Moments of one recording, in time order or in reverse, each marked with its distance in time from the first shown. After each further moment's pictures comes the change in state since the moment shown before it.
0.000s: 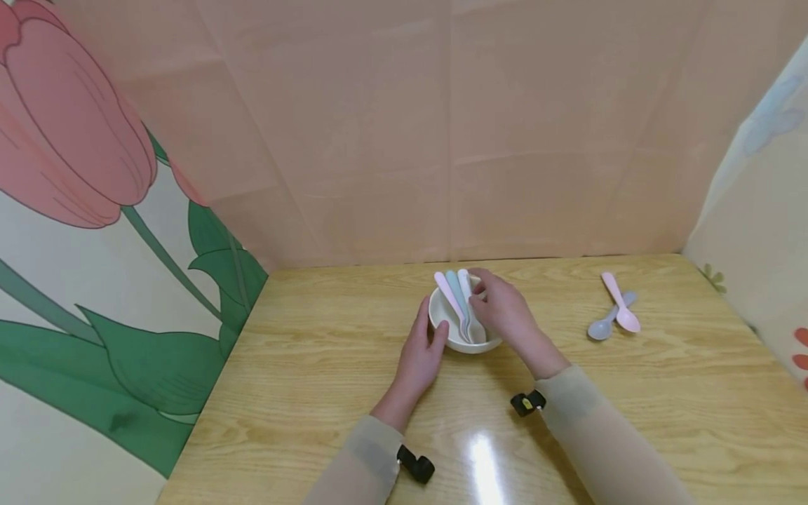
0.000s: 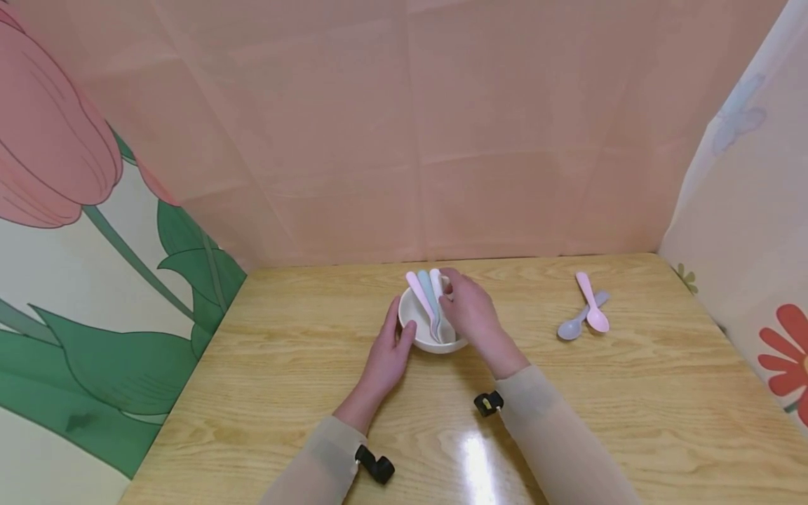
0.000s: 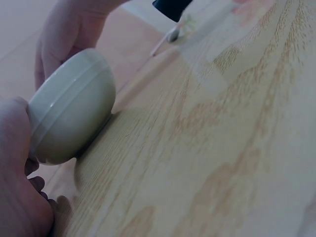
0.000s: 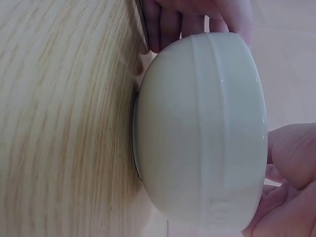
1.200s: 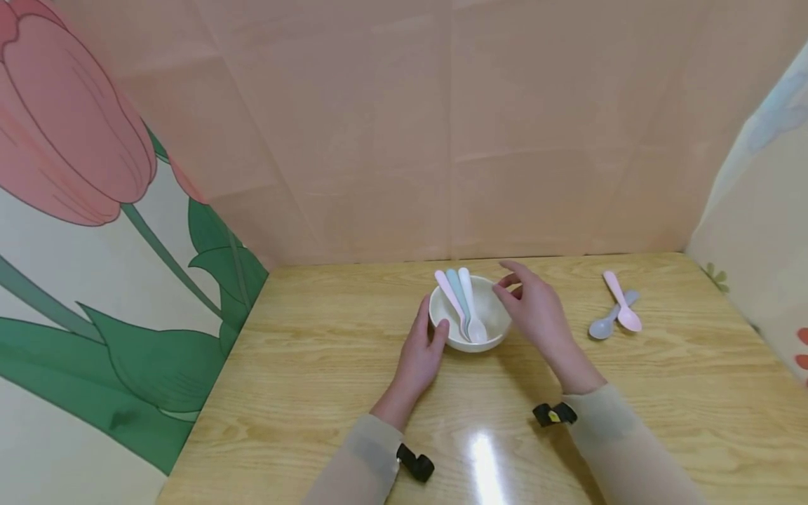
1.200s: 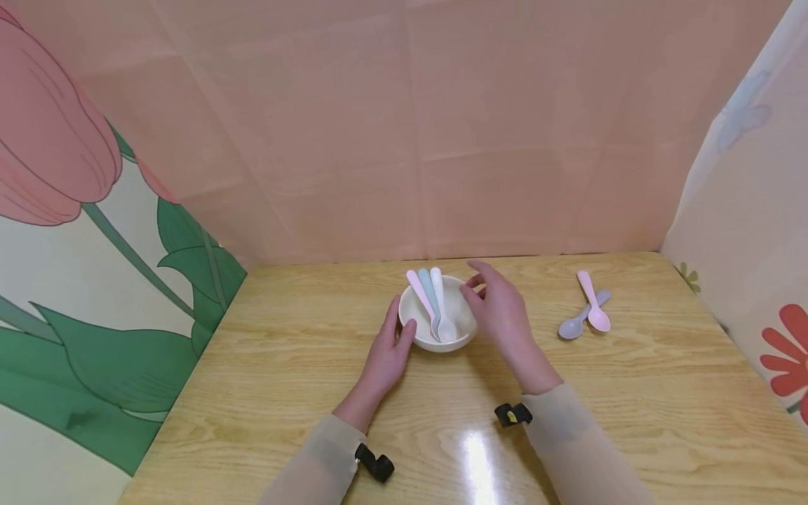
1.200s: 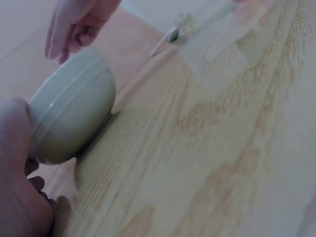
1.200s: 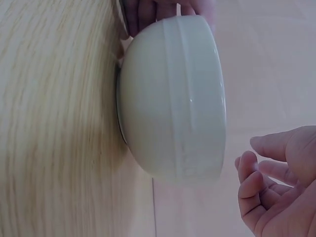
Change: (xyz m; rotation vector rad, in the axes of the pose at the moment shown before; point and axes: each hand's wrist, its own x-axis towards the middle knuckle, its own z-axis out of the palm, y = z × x) left_hand 0.000 -0.003 0.000 -0.022 -0.003 0.024; right_hand -0.028 0.017 -0.034 0.022 0.192 -0.063
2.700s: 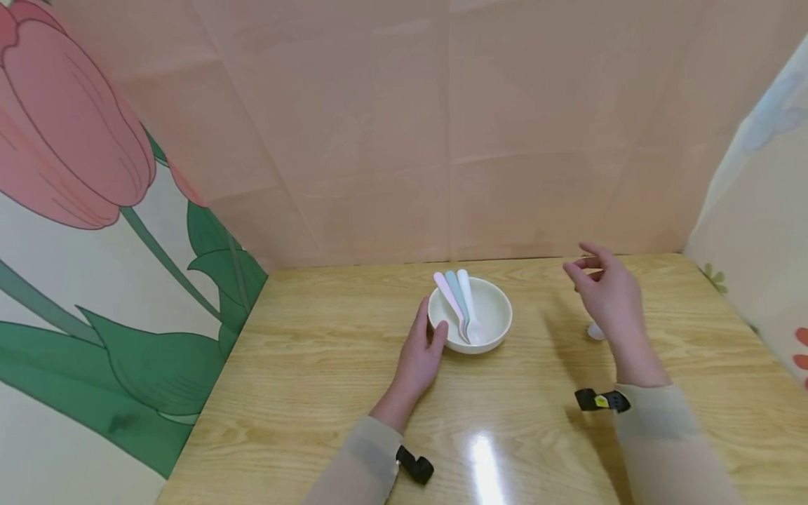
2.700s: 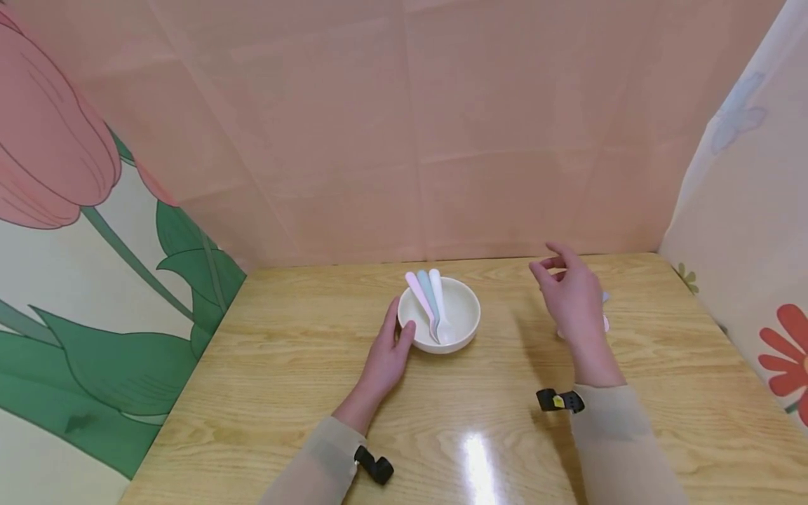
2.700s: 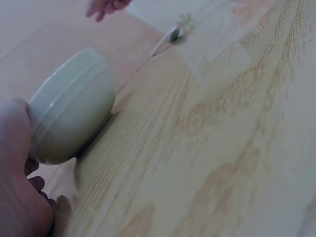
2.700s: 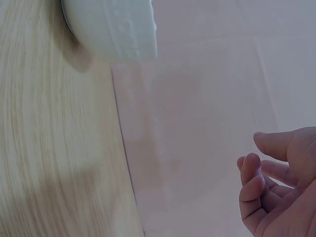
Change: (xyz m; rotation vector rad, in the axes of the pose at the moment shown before) left_hand 0.000 0.001 0.001 -0.001 0.001 -0.026; right_hand 0.000 0.061 -0.082 0.007 0.203 0.121
